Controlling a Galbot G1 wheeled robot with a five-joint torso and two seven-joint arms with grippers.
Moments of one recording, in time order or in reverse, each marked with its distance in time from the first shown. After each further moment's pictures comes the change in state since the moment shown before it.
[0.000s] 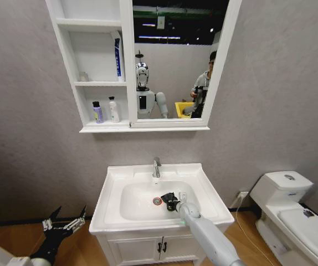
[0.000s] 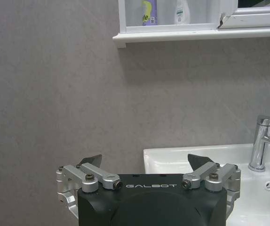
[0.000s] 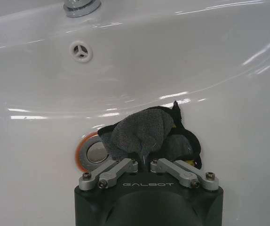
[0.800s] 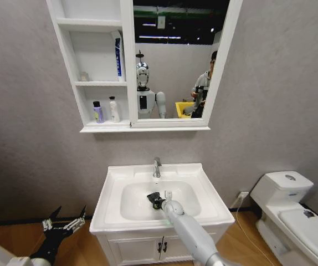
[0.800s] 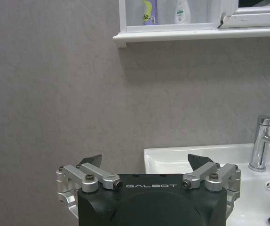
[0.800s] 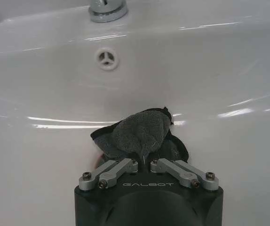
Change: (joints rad) left arm 0.000 0.000 0.000 0.000 0.000 0.000 0.000; right arm 0.033 0.083 0.008 -0.062 -0.118 0.048 0.048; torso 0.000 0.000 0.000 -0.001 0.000
